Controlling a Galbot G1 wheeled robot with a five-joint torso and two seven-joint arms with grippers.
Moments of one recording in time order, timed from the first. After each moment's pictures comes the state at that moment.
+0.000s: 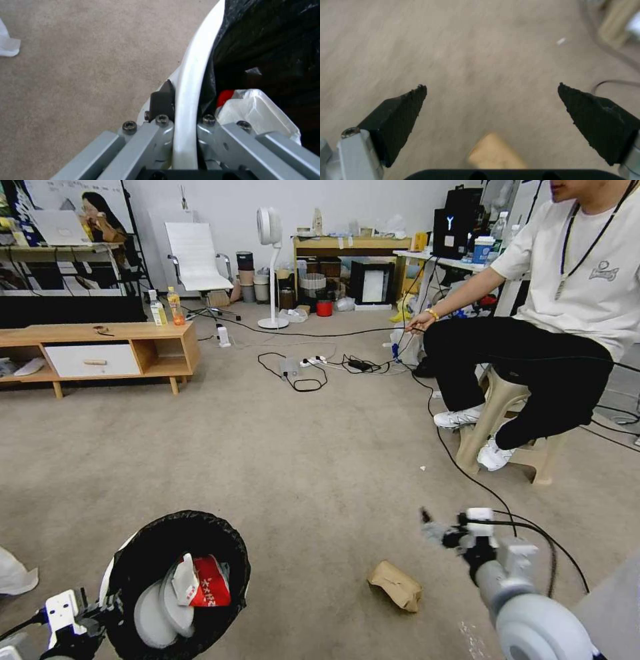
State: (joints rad) left arm 1.68 -1.54 -1.06 -2.27 -0.55 0.62 0.02; right arm -1.20 0.86 0.26 2.17 0.96 -0.61 0.54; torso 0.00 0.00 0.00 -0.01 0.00
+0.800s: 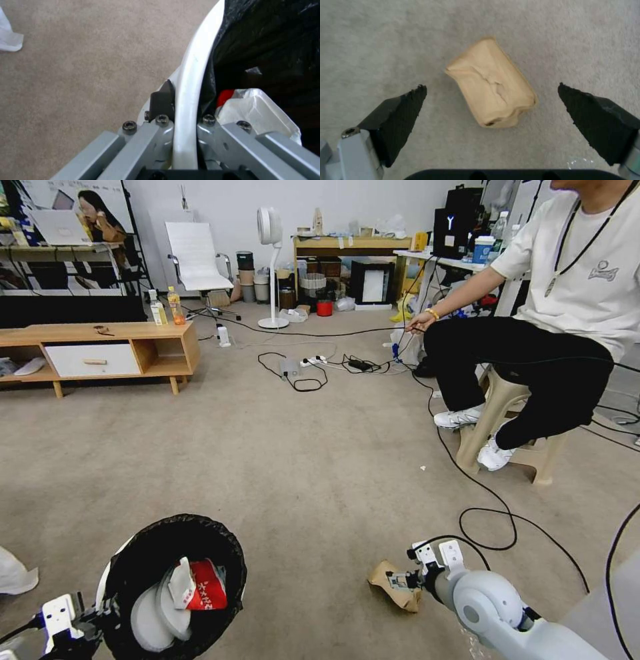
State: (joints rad) left arm 1.67 -1.54 -1.06 -2.24 -0.54 0.61 0.02; right arm -1.02 0.83 0.00 1.81 0.94 -0.74 0.38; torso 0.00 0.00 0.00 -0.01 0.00
